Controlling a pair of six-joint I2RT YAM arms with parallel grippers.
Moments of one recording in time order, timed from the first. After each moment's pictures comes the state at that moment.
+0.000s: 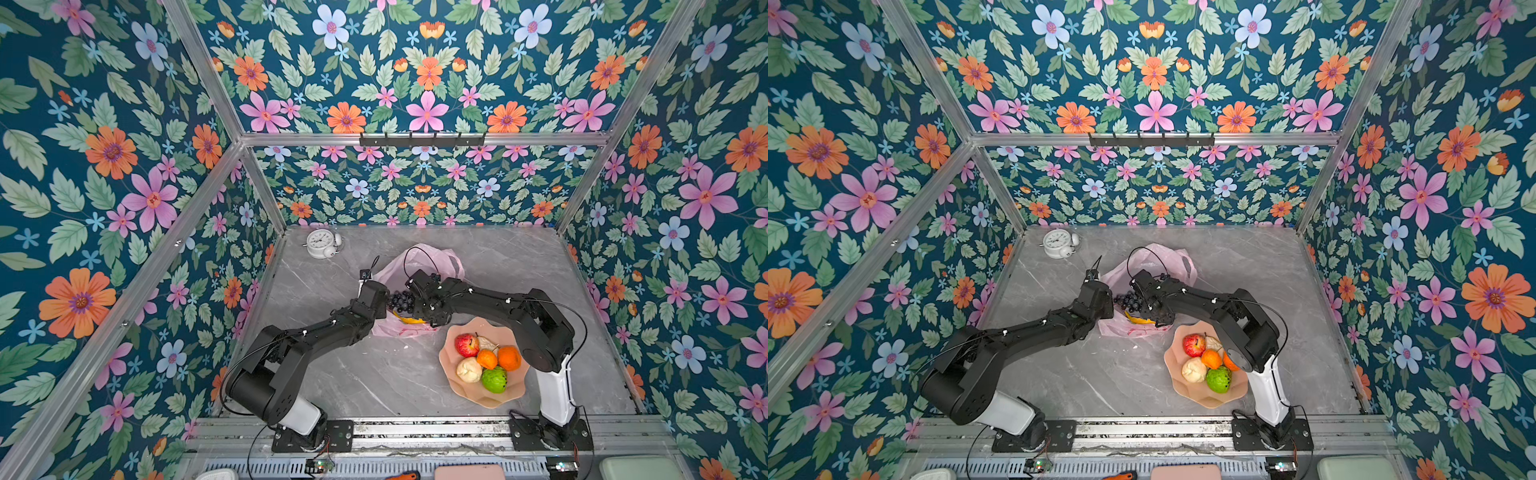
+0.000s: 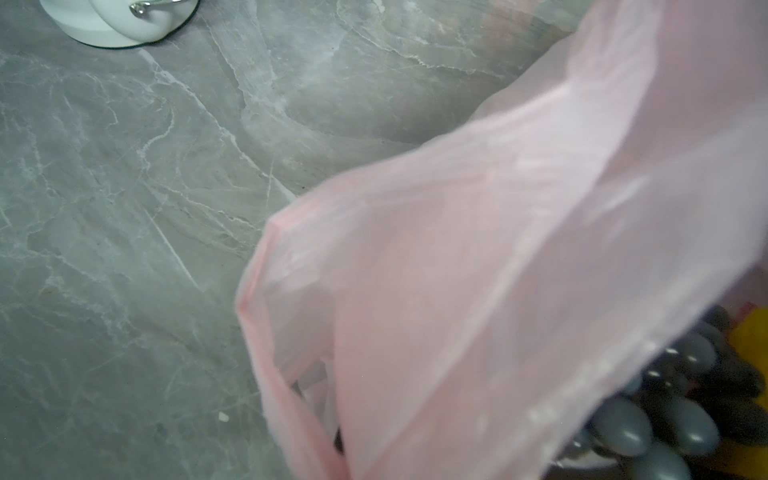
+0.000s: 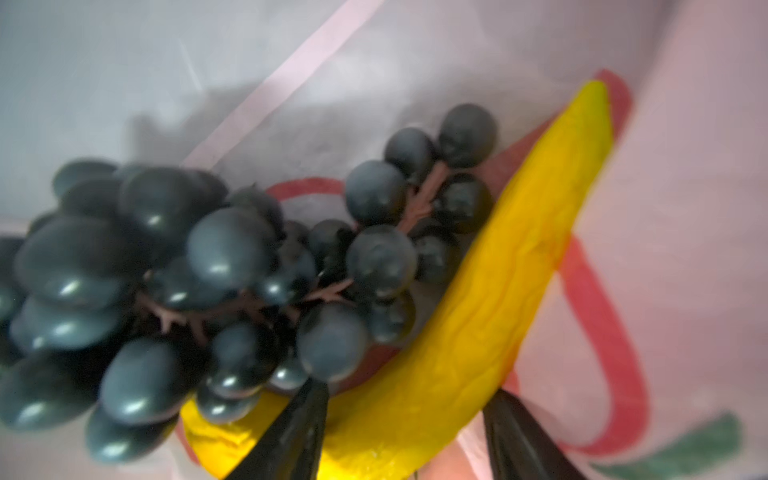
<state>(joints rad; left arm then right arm) -0.56 1.52 0.72 0.03 -0.37 -0.43 0.78 2.05 1.48 -0.66 0.14 0.94</state>
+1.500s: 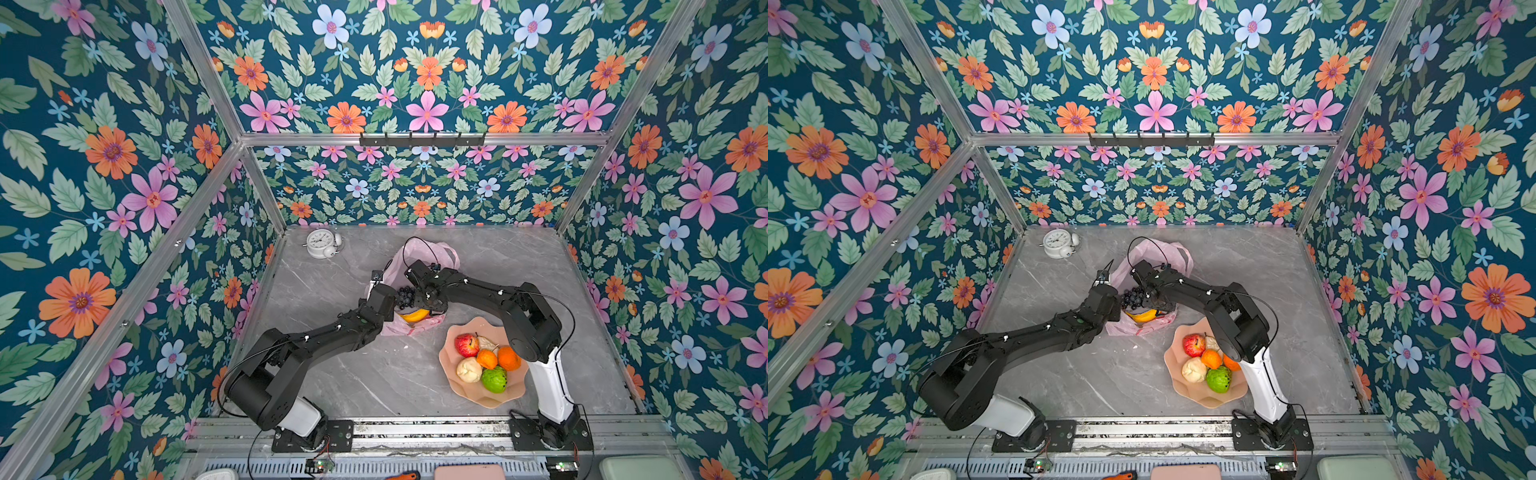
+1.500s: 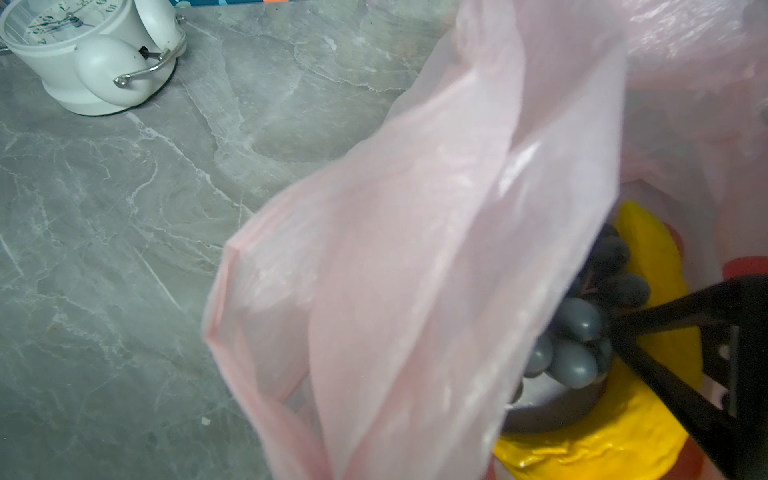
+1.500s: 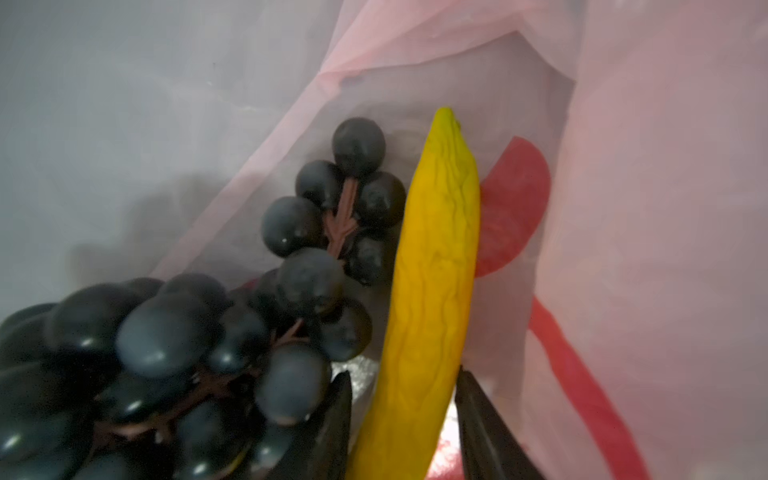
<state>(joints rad) -0.66 1.51 0.72 0.05 -0.45 -0.37 0.74 2.15 1.62 -0.71 0.24 0.87</state>
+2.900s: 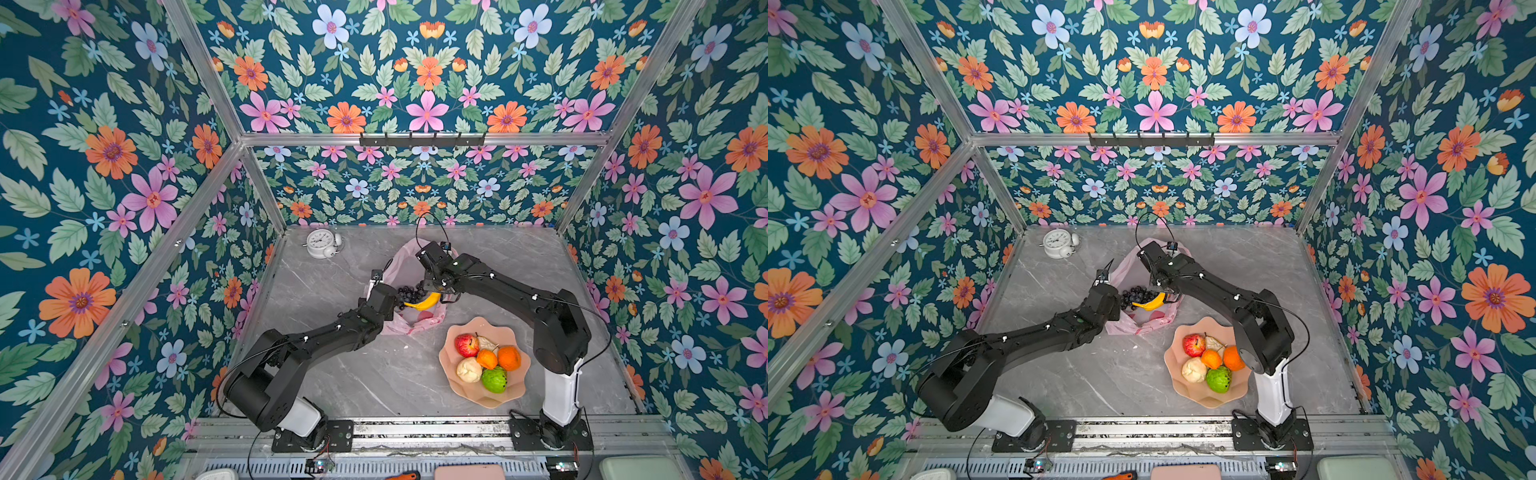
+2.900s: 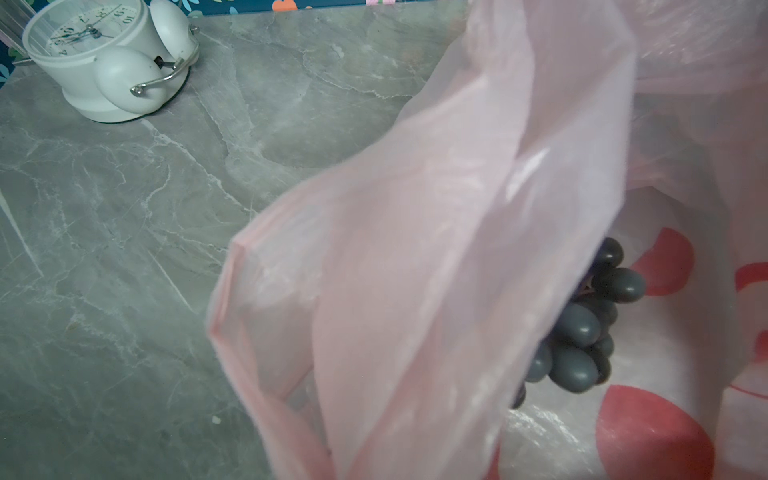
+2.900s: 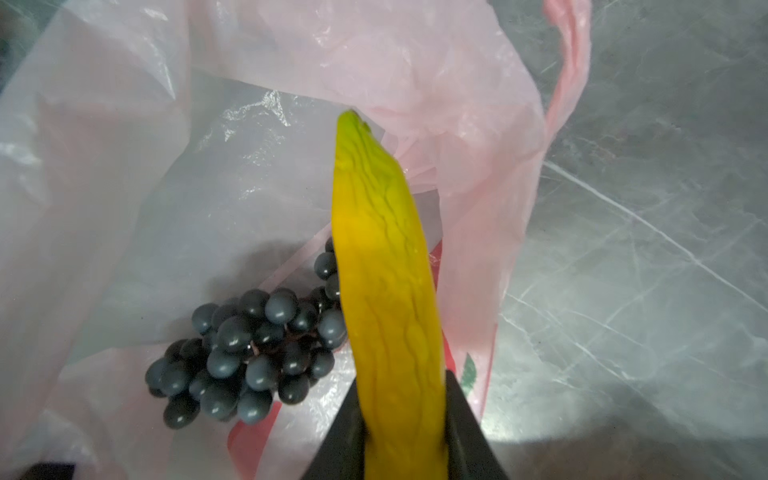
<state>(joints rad) -0.67 1.50 0.73 0.03 -0.47 -0.37 0.71 1.92 1.62 -0.79 0.32 0.76</state>
